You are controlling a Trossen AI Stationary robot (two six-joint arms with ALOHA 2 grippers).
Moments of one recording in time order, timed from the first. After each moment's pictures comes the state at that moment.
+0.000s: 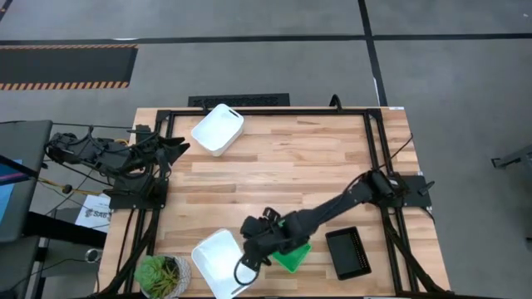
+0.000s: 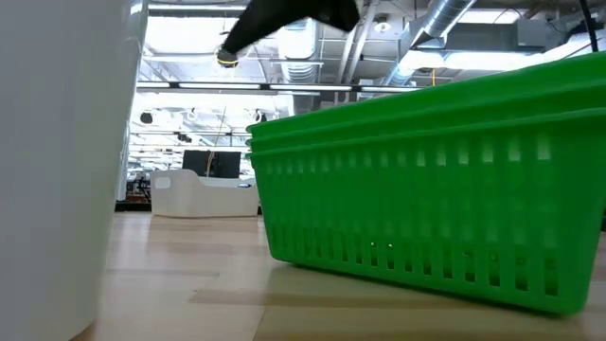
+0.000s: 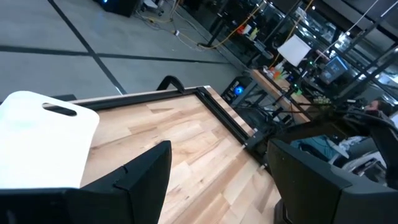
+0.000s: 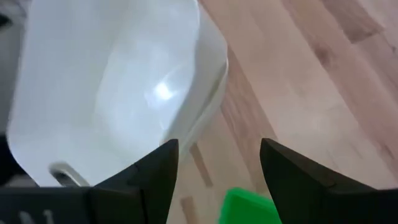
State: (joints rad) left arm -0.37 0.50 0.86 -0.67 -0.84 -0.88; right arm 0.41 2.21 2.06 -0.83 0.27 0.77
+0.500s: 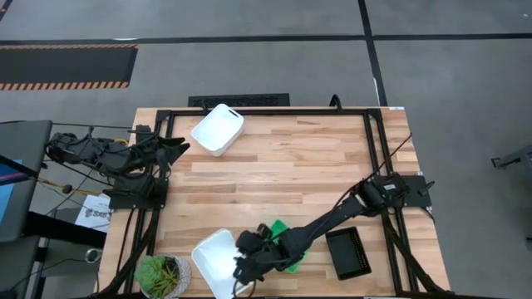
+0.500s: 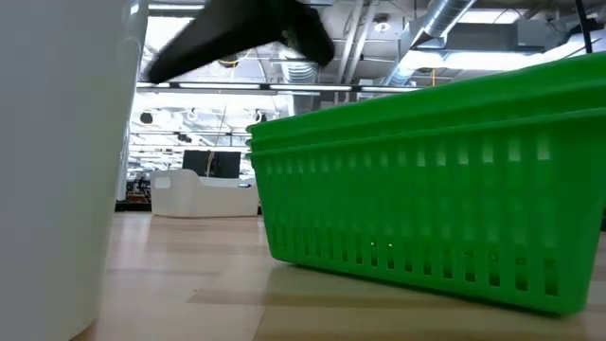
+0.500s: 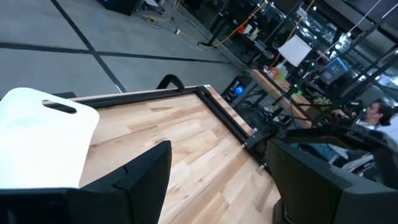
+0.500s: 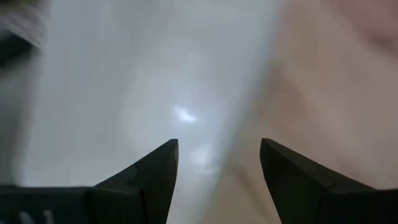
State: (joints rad) left arm -0.37 0.50 0.86 -0.67 -0.84 -0.89; right arm 0.51 2.31 2.06 -0.65 0.43 0.92
